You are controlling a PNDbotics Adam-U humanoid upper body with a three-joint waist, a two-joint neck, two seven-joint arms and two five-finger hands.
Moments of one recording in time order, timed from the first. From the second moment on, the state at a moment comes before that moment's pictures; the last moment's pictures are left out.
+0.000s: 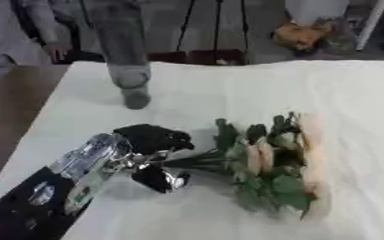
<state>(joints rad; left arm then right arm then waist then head) -0.92 0.30 -0.60 -1.34 -0.96 -0.13 -0.63 -0.54 -0.82 -0.09 -1.99 0.52 -0.14 -0.31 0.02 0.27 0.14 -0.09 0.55</state>
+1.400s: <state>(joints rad) -0.91 0.21 -0.56 -1.18 -1.04 -0.12 -0.49 -0.54 -0.81 -0.10 -1.99 0.52 -0.14 -0.33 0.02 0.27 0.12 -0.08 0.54</state>
